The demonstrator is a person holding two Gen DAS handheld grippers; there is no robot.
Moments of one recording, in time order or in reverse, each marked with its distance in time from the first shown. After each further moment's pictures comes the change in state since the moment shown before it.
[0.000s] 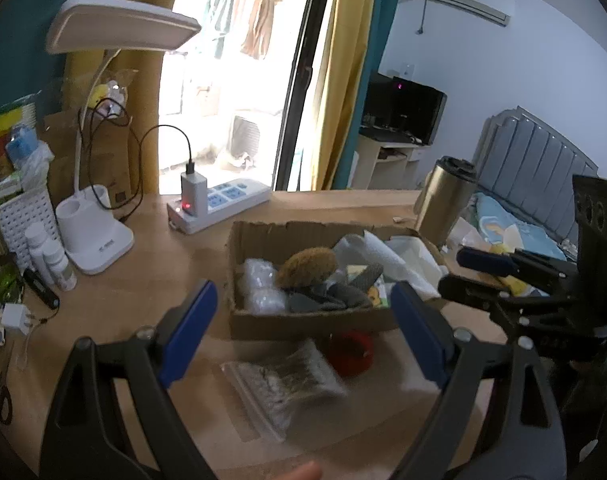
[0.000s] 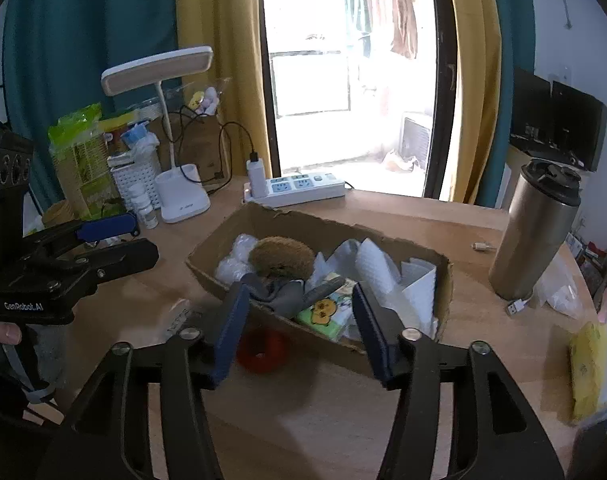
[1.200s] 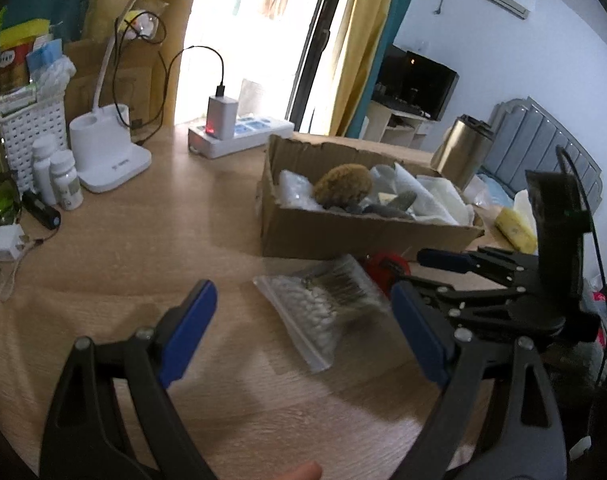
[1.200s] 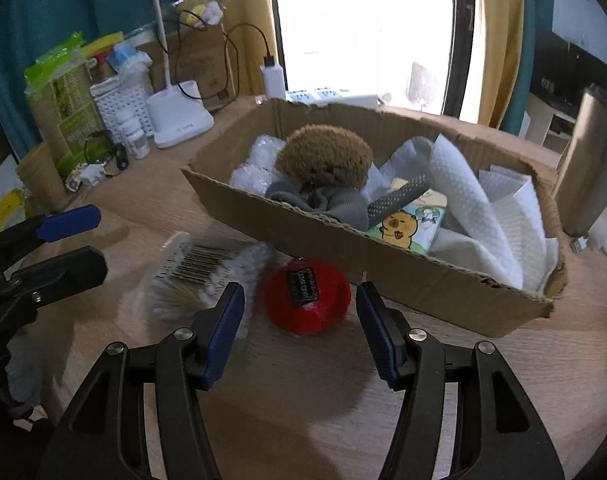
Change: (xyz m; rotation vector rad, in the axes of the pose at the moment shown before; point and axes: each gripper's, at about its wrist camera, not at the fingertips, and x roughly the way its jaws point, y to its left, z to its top) left arm 0.009 0.041 -0.058 -0.066 0.125 -0.013; right arm 0.085 0.035 -0.044 0.021 0.218 0.005
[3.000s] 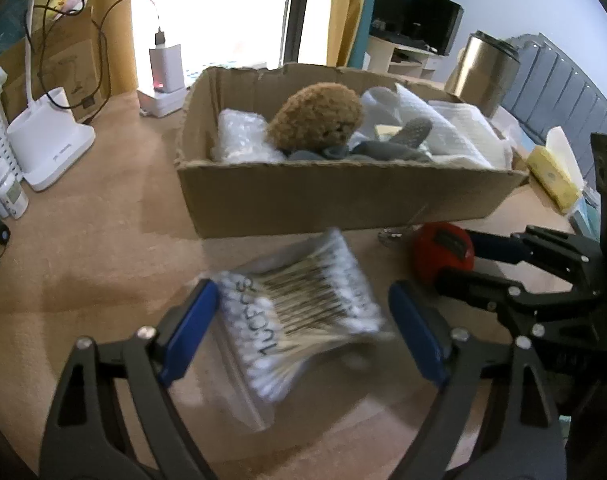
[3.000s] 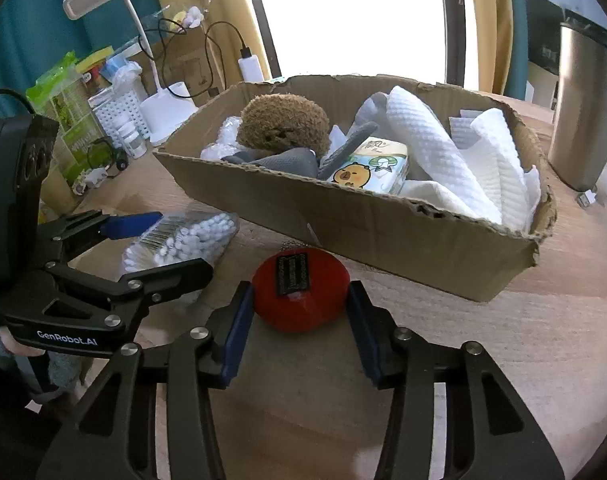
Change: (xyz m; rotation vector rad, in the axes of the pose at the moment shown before) left arm 0.086 -0.044 0.002 0.110 0.206 0.075; right arm -0.006 -0.046 -0.025 0.068 0.006 0.087
